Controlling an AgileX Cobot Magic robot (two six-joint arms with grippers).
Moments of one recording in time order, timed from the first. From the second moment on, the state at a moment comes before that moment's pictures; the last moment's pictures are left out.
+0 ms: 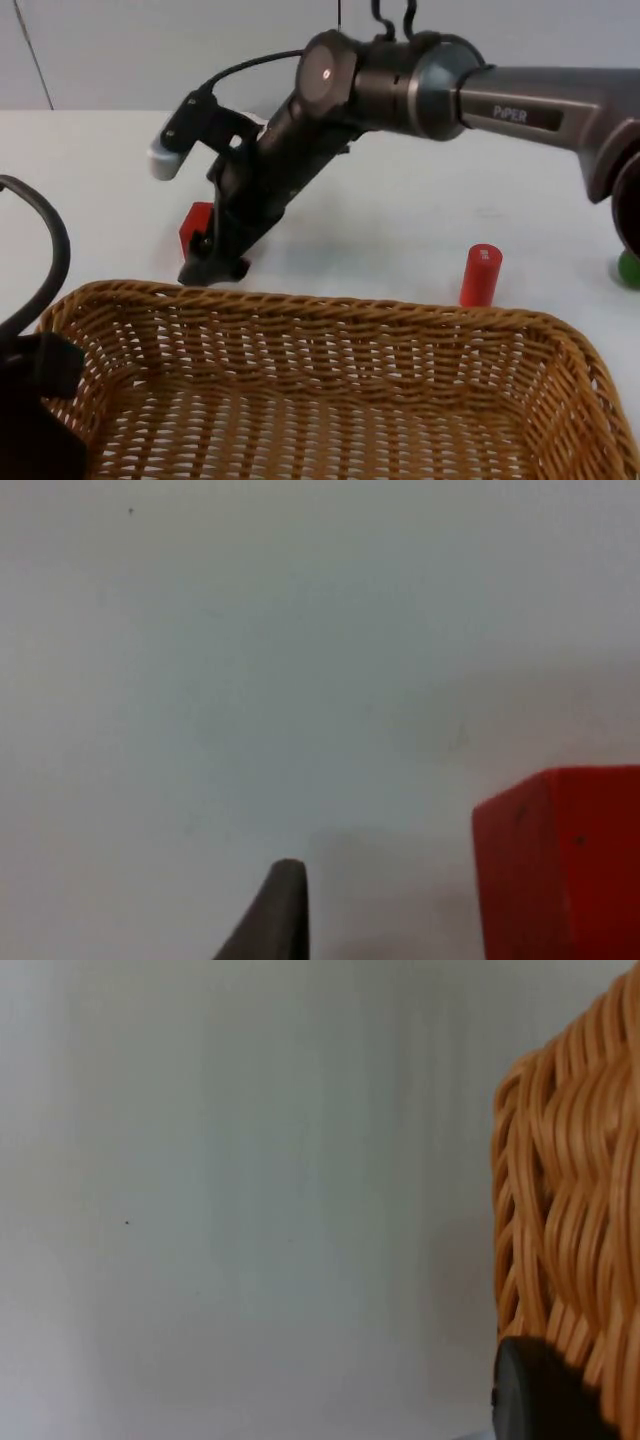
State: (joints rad) right arm 0.66 2.72 -2.38 0.46 0.78 -0.97; left arm -0.25 1.09 -0.37 -0.66 0.69 0.18
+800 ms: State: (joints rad) right arm 0.63 2.44 -2.41 0.25 1.01 -0.61; left arm -0.25 1.08 -0.37 -0.66 0.69 0.18
